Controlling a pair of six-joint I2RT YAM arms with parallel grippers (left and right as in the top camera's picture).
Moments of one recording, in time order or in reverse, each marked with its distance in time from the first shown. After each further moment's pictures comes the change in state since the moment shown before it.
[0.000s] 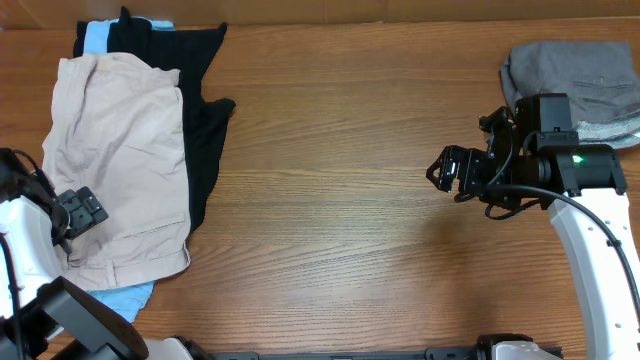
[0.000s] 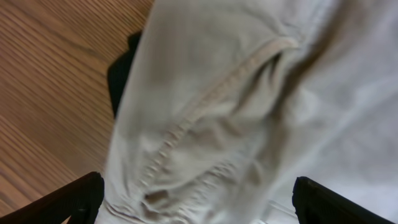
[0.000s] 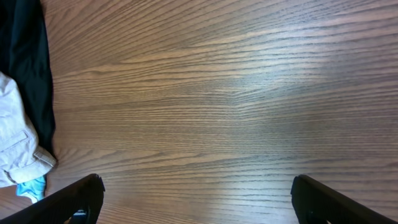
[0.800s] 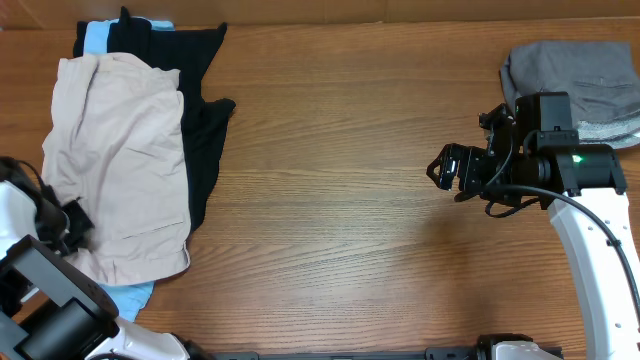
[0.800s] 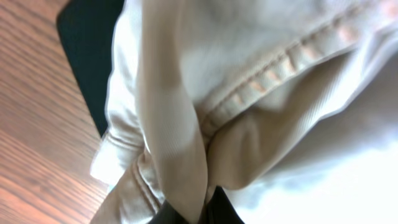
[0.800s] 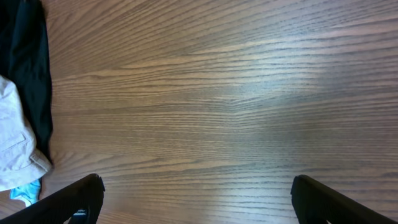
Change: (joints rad) left arm 0.040 0.216 0.140 -0.180 0.052 -0.006; right arm 0.000 0.001 0.000 0.024 0.008 -0.015
